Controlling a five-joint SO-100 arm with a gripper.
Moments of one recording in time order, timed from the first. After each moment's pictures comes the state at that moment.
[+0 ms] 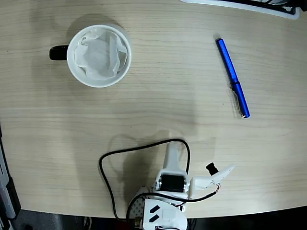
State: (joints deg) arm 3.3 189.2 173.2 70.0 -2.5
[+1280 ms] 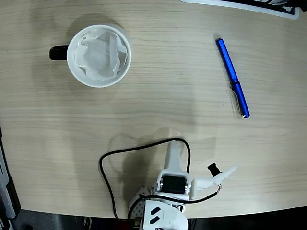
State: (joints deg) arm 4.0 186.3 171.2 66.8 -2.0
